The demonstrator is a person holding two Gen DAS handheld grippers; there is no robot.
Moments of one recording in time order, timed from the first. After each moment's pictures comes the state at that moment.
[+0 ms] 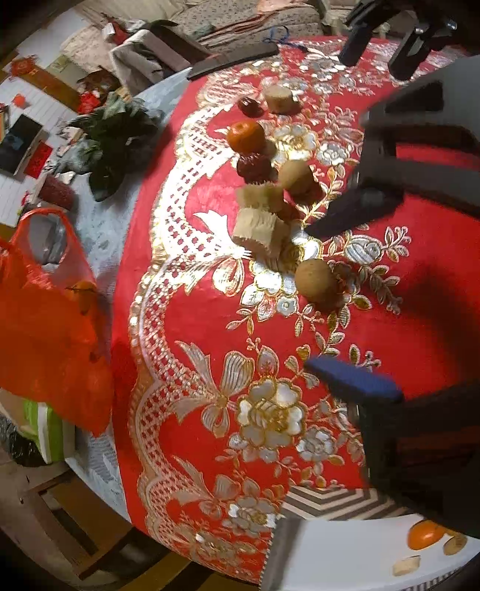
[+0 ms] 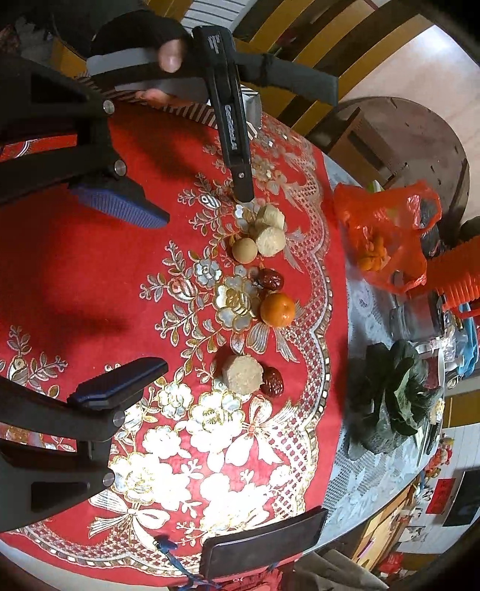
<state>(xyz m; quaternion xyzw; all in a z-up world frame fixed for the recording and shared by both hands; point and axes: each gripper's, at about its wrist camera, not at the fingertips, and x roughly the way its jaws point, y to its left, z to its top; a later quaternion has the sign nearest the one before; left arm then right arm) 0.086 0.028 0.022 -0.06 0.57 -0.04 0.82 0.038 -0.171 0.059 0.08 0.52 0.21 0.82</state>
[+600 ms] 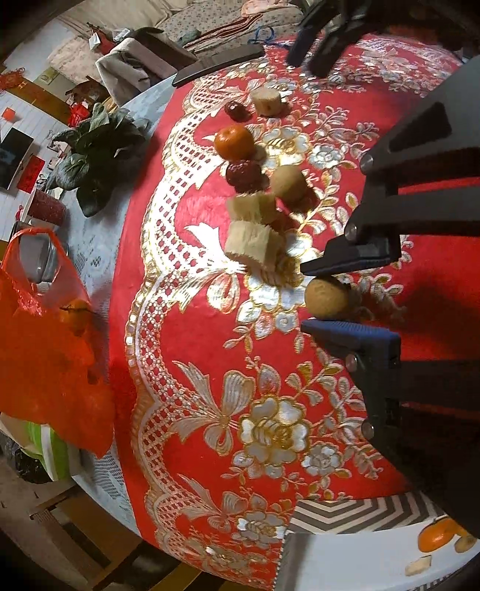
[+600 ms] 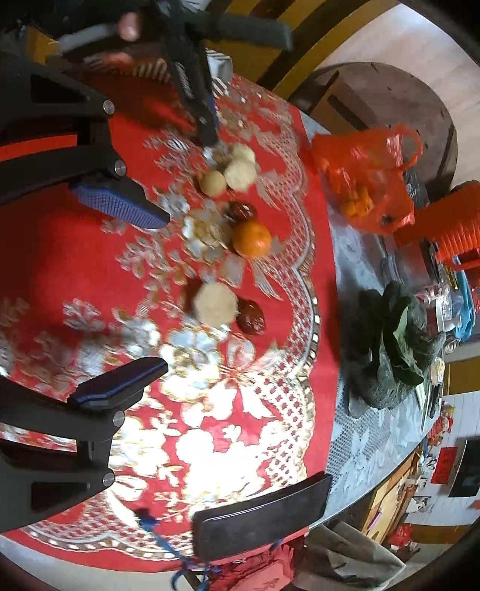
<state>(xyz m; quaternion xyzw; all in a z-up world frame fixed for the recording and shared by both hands) 0.086 0.016 0.019 -0.05 0.57 -0.05 0.82 0.080 -0.198 0.038 0.08 0.52 0.15 0.84</state>
